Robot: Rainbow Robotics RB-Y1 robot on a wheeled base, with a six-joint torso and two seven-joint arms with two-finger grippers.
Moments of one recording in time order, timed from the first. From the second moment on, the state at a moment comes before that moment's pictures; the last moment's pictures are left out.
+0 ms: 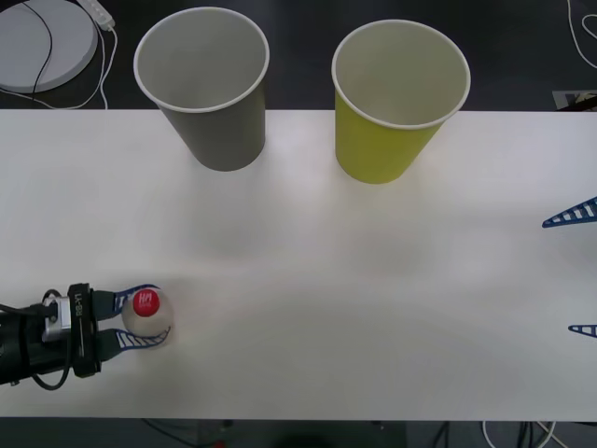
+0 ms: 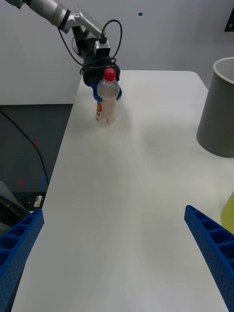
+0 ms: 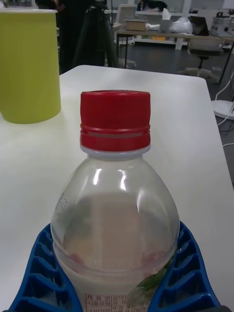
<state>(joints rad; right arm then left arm) 0.14 -1.14 -0.32 -1.70 0.88 -1.55 0.20 0.07 0.77 -0.09 -1.33 -0.90 -1.28 -0.60</state>
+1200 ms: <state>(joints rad) 0.14 -1.14 -0.32 -1.70 0.88 -1.55 0.20 0.23 0.89 0.09 -1.65 -0.86 -1.23 -0.28</state>
